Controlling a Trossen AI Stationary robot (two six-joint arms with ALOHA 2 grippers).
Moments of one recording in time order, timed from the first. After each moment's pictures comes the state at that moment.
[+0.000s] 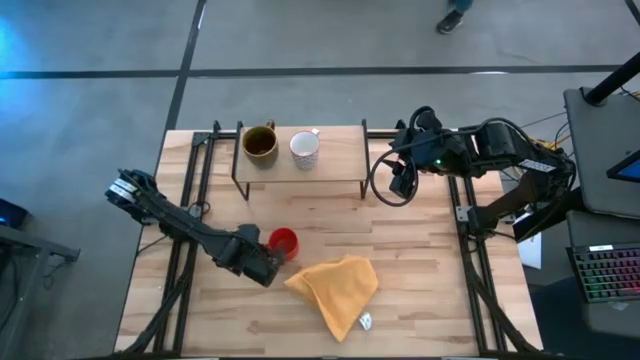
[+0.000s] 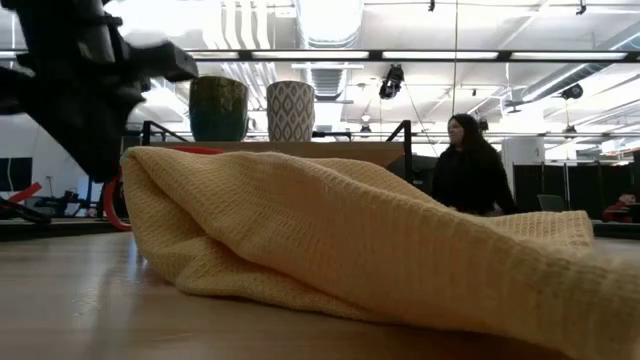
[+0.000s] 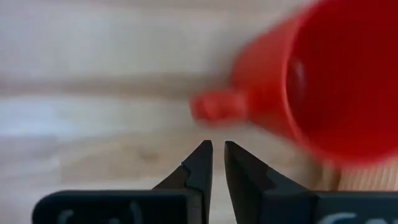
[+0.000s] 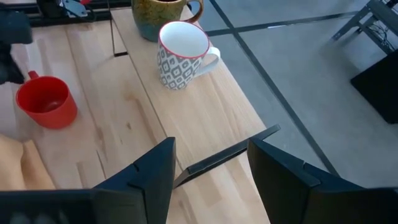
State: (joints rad) left arm -0.49 1.52 1.02 -0.94 -0.28 -2.06; right arm 0.06 1.43 1.91 -1.30 0.53 0.18
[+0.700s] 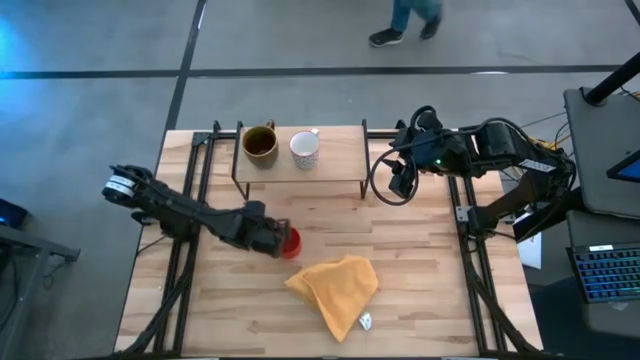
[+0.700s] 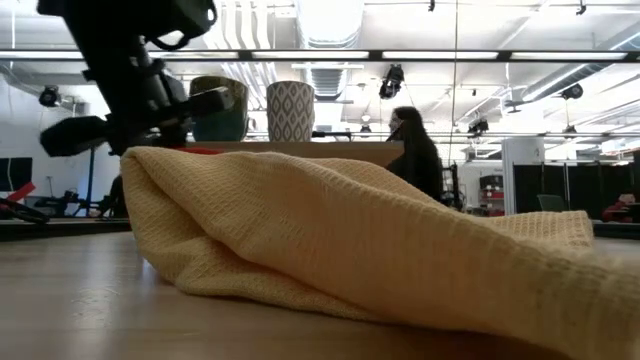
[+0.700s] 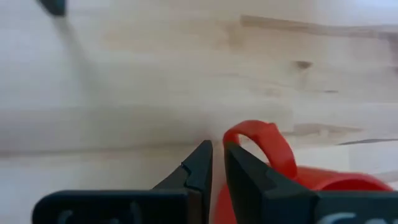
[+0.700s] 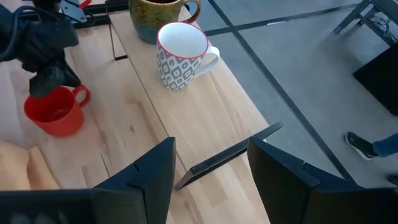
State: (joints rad) left arm -0.28 1.47 0.87 -0.75 -0.52 -1.81; right arm 0.06 1.43 1.91 -1.30 0.53 0.23
